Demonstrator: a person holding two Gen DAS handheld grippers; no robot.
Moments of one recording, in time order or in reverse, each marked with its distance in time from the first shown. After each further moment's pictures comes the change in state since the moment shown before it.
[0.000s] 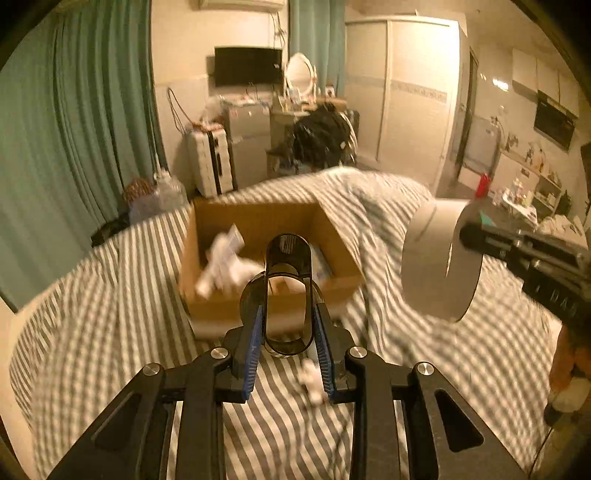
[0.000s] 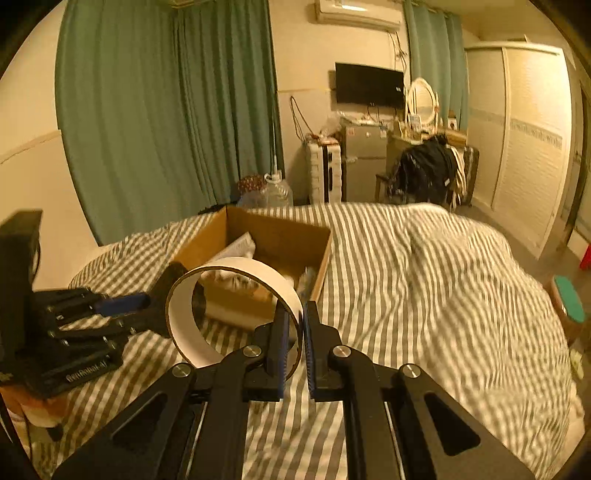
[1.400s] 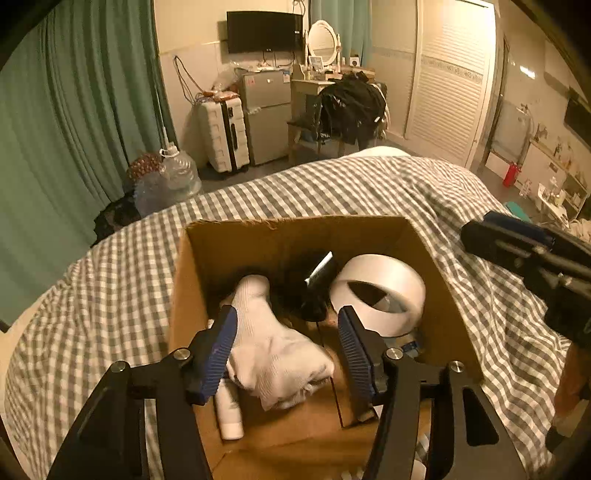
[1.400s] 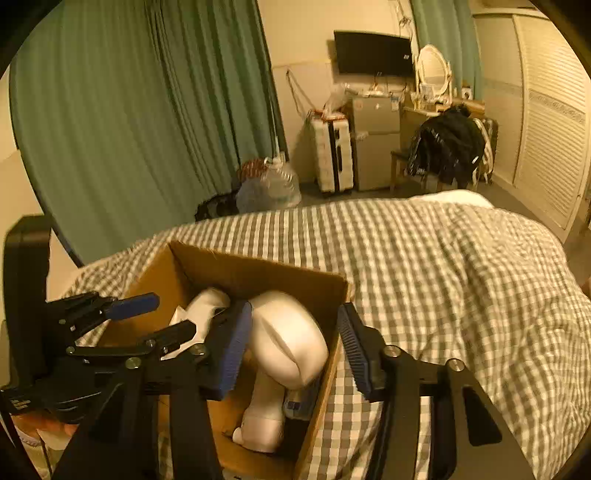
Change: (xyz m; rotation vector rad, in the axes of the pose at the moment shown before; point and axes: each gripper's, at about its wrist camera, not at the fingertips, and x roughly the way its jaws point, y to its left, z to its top) left arm 0.166 0.053 0.060 -0.021 0.136 0.061; right arm 0.198 -0.031 0.074 0.070 0.086 0.059
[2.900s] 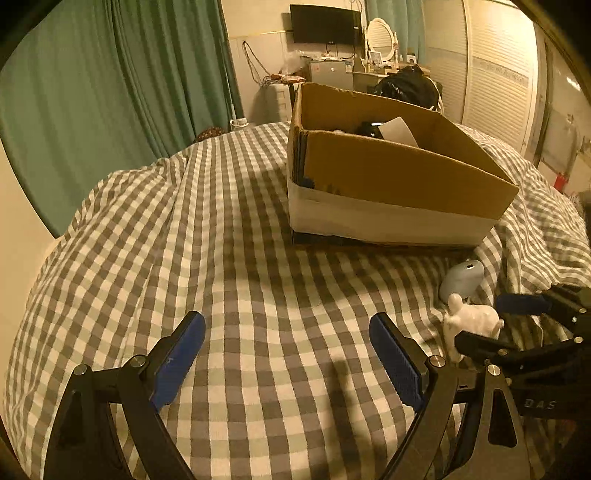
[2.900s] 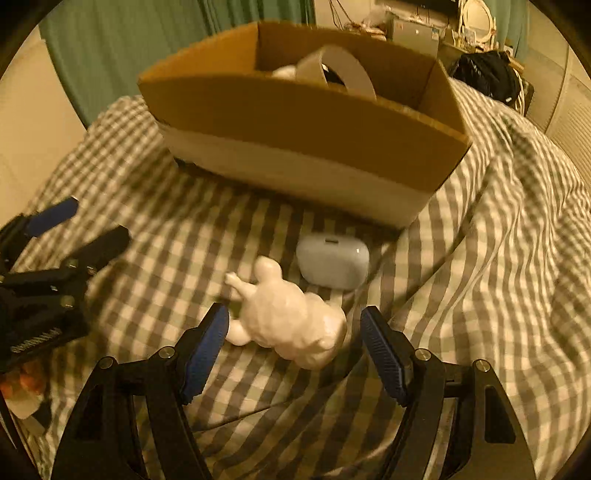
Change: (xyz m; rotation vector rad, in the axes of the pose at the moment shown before) left arm -0.057 0.018 -0.187 -0.123 0.020 0.211; right arm -0.004 0.072 -0.188 -0.117 0.378 0.028
